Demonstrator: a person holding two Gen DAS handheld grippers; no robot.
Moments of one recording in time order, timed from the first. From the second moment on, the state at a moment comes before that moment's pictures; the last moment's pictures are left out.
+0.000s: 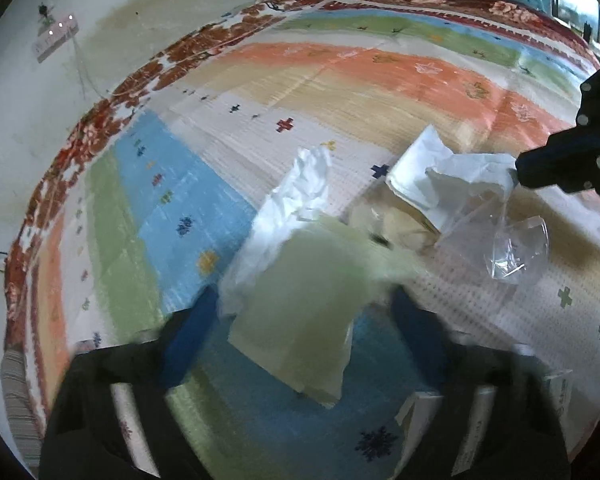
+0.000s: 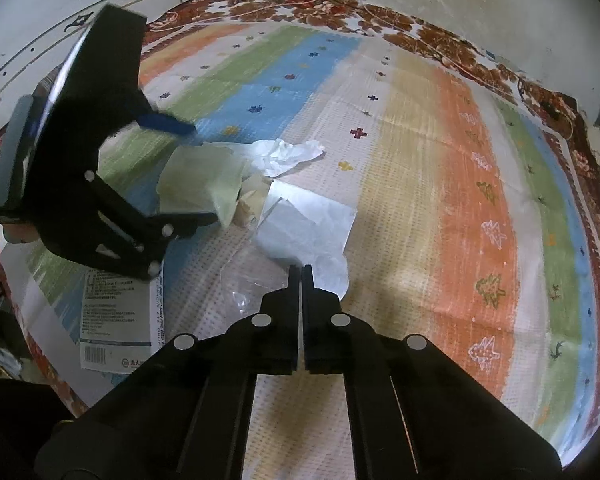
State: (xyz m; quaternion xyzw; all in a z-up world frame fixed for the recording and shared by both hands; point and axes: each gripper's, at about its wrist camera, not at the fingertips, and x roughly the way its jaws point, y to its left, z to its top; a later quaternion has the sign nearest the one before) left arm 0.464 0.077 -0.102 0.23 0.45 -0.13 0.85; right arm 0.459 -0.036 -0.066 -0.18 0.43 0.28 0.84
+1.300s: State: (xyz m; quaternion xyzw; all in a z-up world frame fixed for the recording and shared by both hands) left arm 0.434 0.131 -0.097 -0.01 0.46 -0.08 0.88; right arm 0.463 -0.006 -0.076 -0.20 0.42 0.28 0.84
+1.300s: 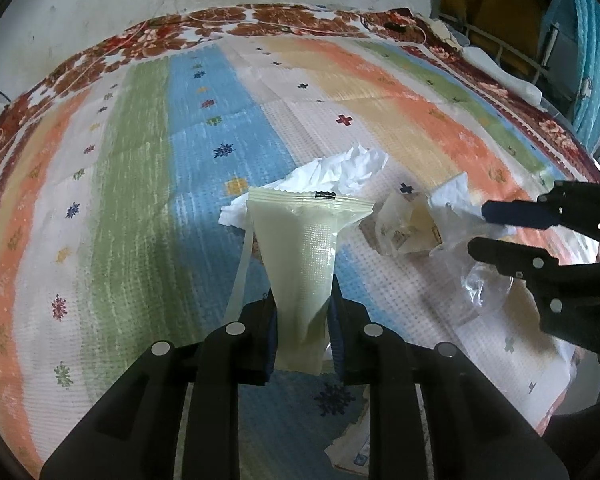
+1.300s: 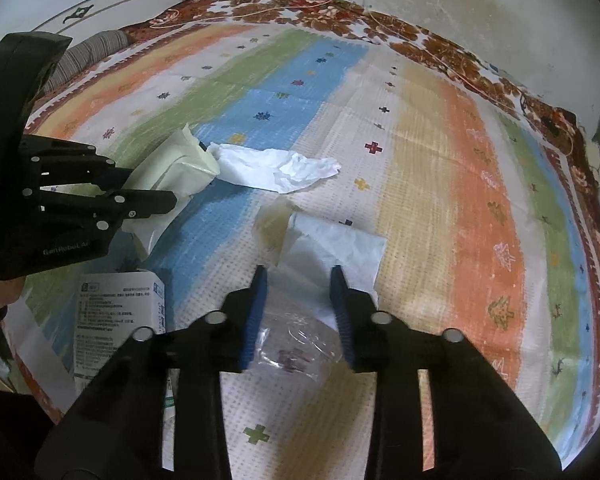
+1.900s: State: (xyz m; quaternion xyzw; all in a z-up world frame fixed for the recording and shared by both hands) left arm 0.421 0.118 -0.080 0.02 0.47 -0.06 0.88; right arm 0.465 -0.037 -0.040 -0.11 0.43 0.29 0.85
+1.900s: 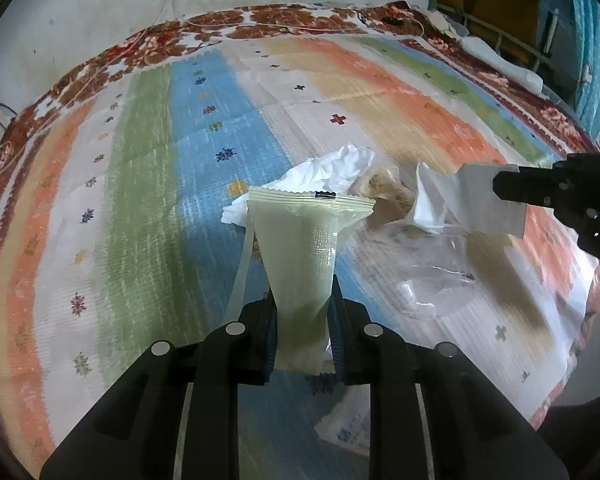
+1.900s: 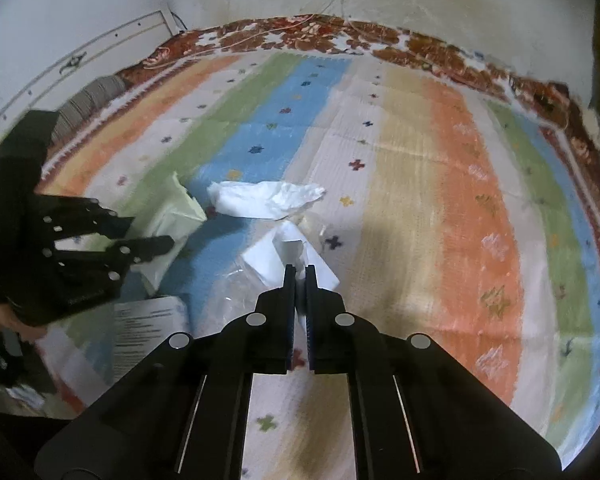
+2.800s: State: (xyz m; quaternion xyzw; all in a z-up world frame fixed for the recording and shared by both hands) left arm 0.319 0.107 -0.016 -0.09 0.48 0.01 0.87; right arm 0.373 -0.068 0.033 -0.10 0.37 0.28 0.88
